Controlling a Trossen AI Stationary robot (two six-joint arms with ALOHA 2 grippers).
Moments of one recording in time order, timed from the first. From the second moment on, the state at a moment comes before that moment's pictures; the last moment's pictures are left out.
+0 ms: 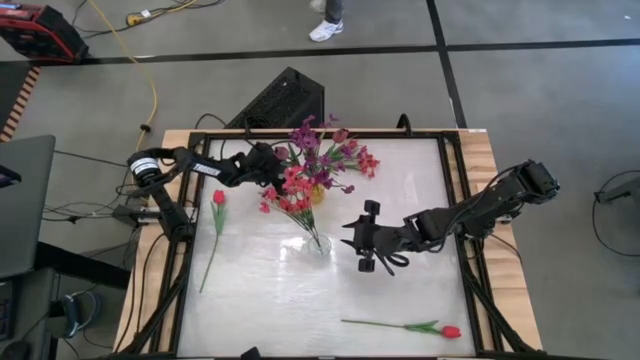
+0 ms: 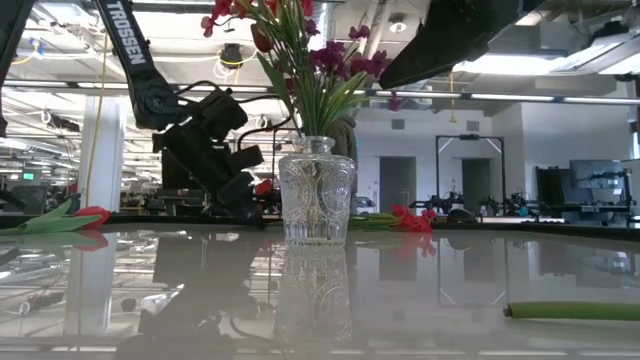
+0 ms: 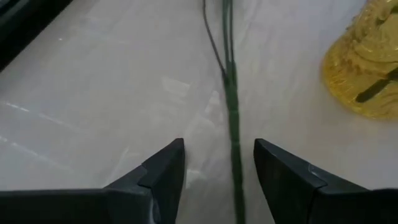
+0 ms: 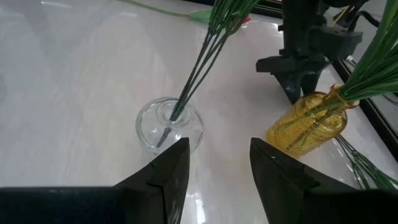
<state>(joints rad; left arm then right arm) 0.61 1.72 0.62 0.37 0.12 0.14 0.34 1.43 0.91 -0.11 0.52 0.10</state>
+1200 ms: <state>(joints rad) 0.51 0.65 0.62 -0.60 -0.39 -0.17 0.34 1.43 0.91 -0.10 0.52 0.13</state>
